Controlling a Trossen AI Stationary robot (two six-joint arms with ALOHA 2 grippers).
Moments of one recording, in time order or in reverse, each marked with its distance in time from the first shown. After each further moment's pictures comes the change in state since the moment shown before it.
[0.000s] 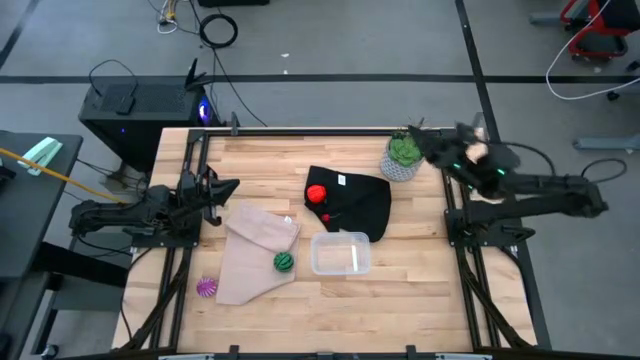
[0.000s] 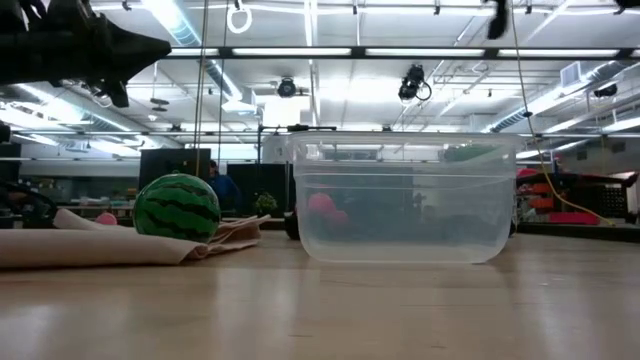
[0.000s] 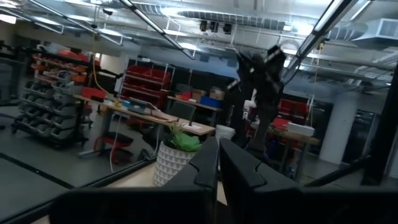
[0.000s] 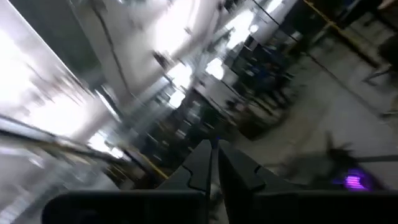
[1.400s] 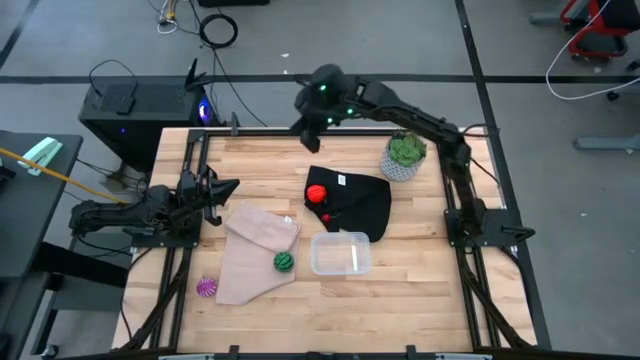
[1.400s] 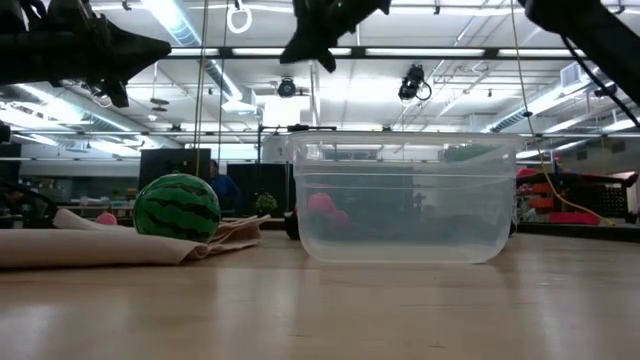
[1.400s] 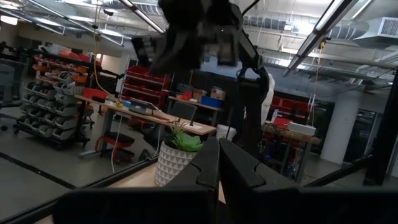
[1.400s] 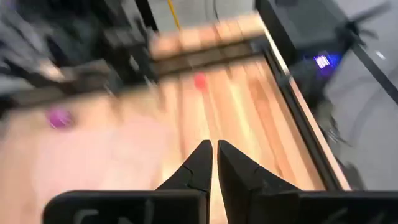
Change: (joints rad) left arm 0.000 0.000 0.000 -0.001 0.000 0.007; right arm -0.267 1.373 1.668 -1.324 -0.710 -0.735
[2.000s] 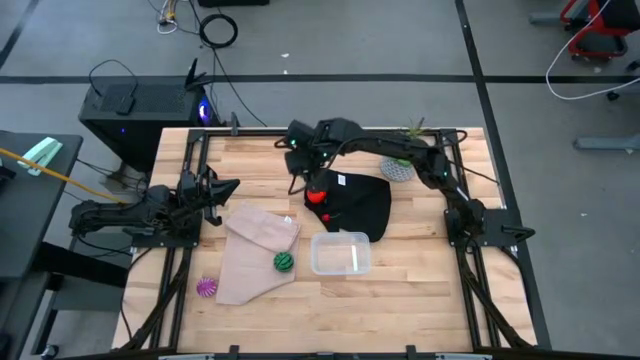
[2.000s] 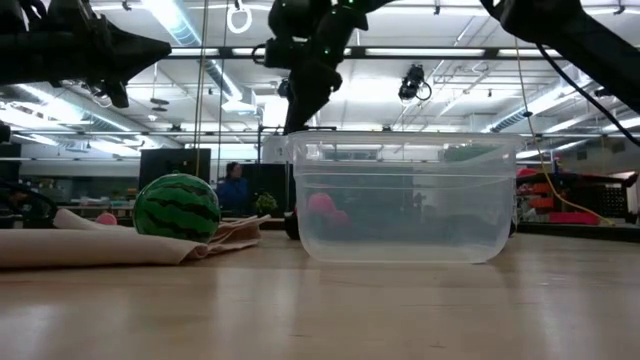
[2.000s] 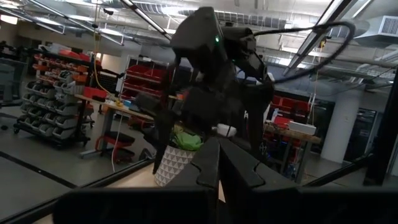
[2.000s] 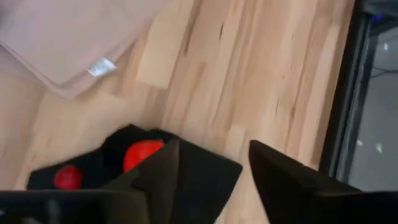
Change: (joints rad) left arm 0.000 0.000 0.000 -0.004 0.000 0.000; right arm 0.144 0.163 -0.025 -0.241 0.293 -0.483
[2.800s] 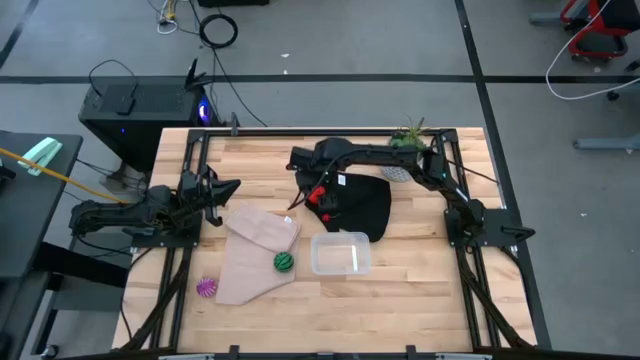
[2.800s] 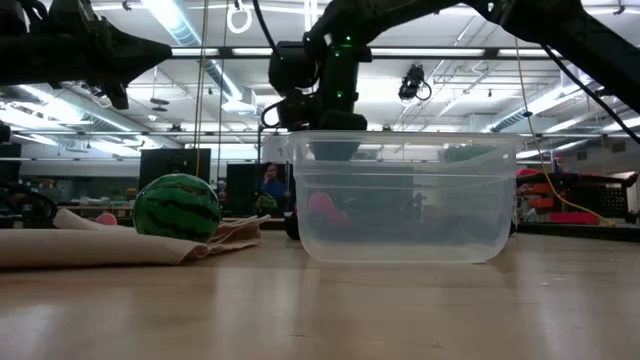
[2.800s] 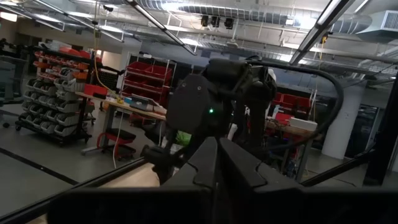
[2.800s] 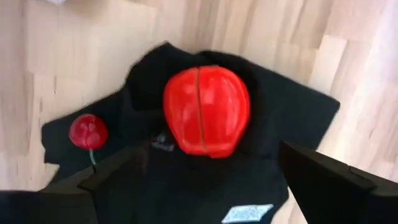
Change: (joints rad) left arm 0.000 0.000 0.000 -0.017 0.000 0.000; right arm 0.031 0.006 -0.262 -0.014 0.022 0.146
